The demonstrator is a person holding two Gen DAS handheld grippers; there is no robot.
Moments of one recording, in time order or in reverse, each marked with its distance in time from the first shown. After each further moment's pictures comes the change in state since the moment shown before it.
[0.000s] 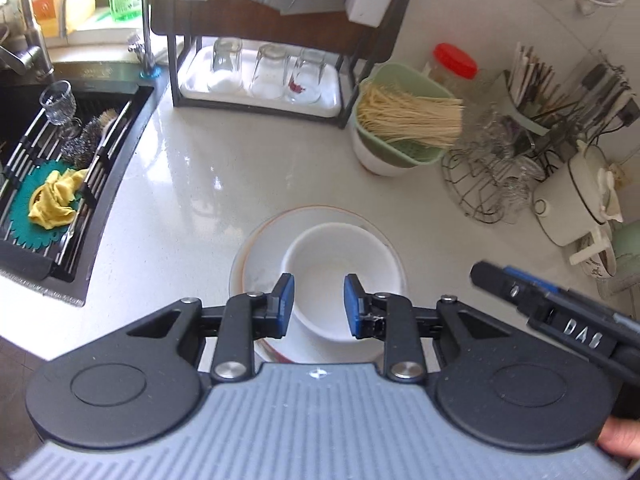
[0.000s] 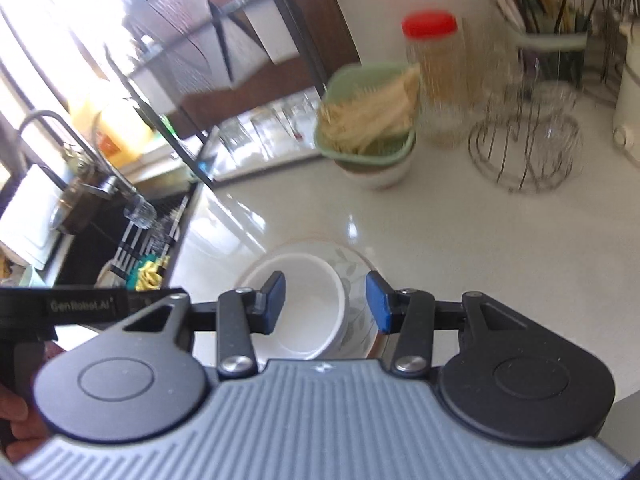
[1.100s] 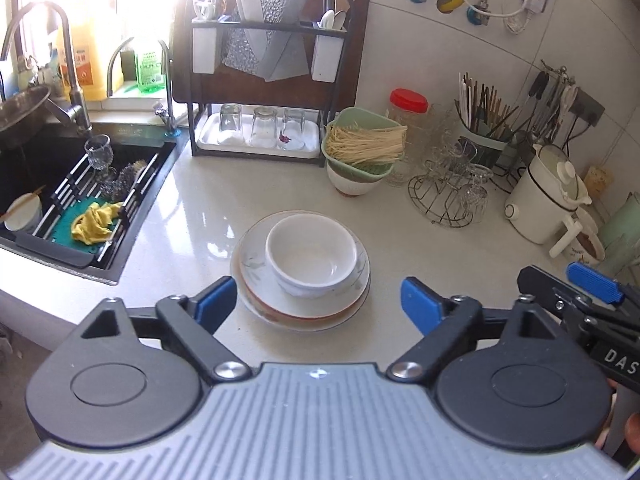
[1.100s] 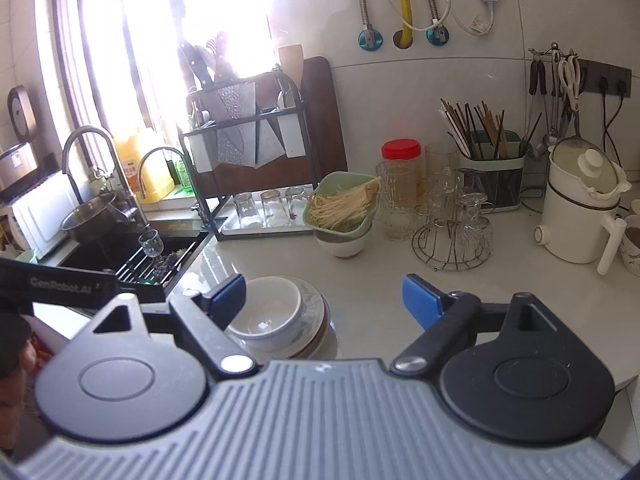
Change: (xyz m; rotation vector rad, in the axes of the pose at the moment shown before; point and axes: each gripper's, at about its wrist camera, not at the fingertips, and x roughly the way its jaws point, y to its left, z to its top) left arm -0.110 -0.056 -0.127 0.086 -0.249 0.066; right arm -0.150 -0.018 -0.088 -0.194 -0.346 -0.051
